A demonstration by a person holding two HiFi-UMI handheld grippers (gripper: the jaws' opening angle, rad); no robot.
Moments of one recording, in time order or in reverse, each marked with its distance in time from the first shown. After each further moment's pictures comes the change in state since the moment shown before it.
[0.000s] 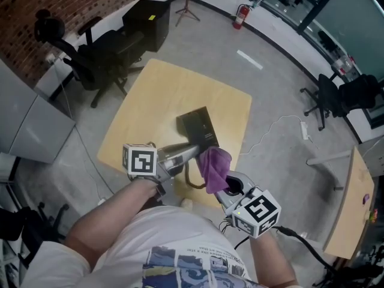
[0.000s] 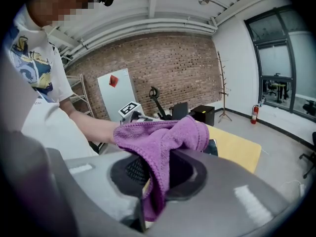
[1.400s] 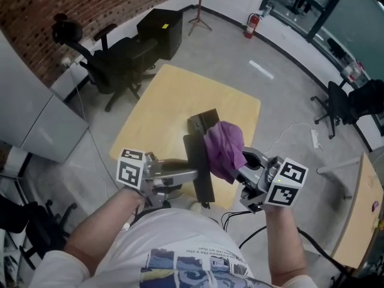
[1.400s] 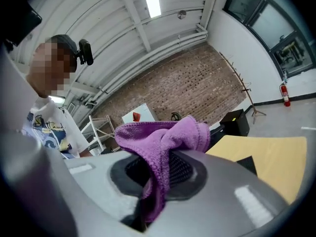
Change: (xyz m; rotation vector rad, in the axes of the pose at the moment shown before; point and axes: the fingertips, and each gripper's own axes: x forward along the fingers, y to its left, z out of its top) left arm -0.048 -0.083 -0.038 0.109 0.107 -0.341; right arm -0.018 -0.004 0.093 0.205 -0.304 0.374
